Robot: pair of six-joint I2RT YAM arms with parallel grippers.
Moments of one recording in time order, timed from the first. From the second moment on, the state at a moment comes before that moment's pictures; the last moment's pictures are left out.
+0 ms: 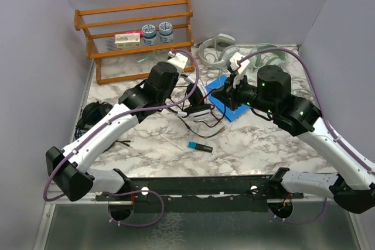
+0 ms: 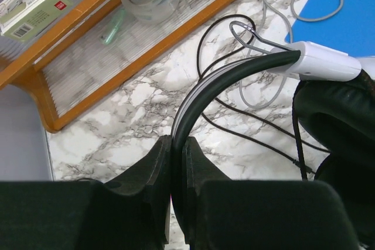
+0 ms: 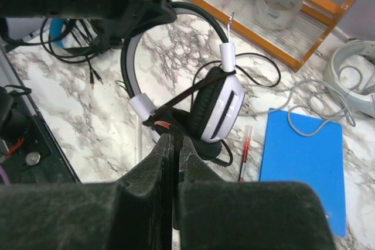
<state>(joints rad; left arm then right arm) -0.71 1.31 1.32 -0.55 -0.49 0.07 0.81 1.10 1.37 -0.54 -0.12 -0.03</state>
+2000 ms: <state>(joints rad) -0.73 1.31 1.87 -0.75 0.41 -0.59 0.82 0.89 0.54 0.42 0.00 0.05</state>
